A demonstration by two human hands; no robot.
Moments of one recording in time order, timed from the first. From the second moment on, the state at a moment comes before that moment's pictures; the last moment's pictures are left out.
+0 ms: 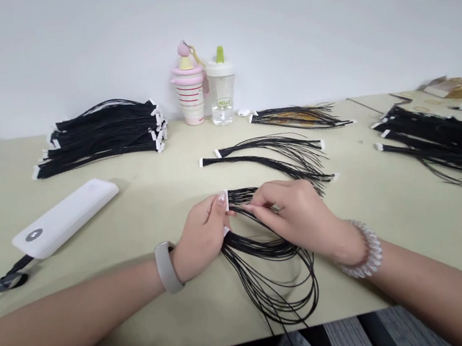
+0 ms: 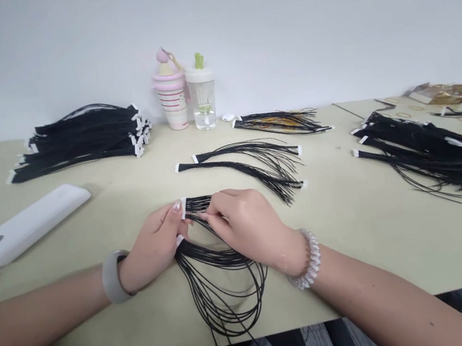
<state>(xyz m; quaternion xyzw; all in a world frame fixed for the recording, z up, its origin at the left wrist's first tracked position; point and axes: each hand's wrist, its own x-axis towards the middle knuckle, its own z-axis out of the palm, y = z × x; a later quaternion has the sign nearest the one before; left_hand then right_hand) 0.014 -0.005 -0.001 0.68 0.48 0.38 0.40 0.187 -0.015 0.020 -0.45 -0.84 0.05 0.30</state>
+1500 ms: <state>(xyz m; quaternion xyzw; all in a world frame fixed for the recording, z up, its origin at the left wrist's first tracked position) 0.016 -0.001 -0.001 0.63 0.52 0.40 0.41 0.183 -0.038 0.030 -0.42 -0.85 0.31 0.09</state>
